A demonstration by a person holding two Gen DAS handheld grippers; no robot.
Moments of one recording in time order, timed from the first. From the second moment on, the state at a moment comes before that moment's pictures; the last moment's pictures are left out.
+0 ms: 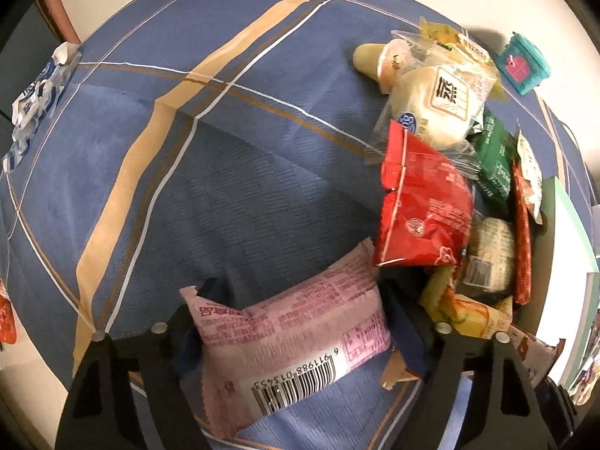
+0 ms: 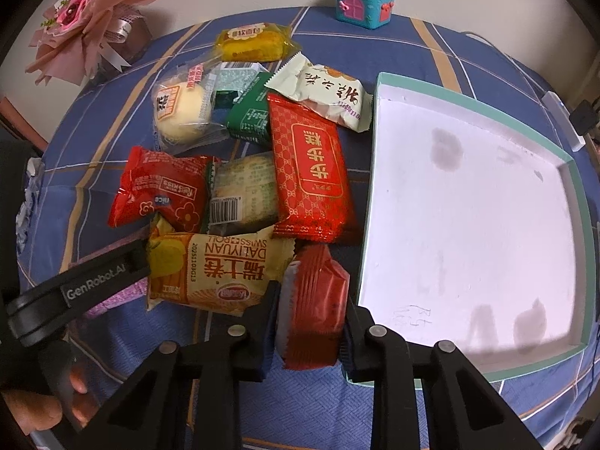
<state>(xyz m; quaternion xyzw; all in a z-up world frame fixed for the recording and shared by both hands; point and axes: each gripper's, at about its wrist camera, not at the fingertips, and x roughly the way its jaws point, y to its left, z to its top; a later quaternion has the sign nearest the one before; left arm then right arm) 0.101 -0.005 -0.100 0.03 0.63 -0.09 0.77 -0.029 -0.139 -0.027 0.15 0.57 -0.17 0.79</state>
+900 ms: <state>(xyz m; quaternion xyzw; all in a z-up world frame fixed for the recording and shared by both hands) 0.073 0.051 -0.016 -0.02 0.60 -0.09 0.79 -0.030 -0.129 -0.002 0.15 0.55 -0.15 0.81</state>
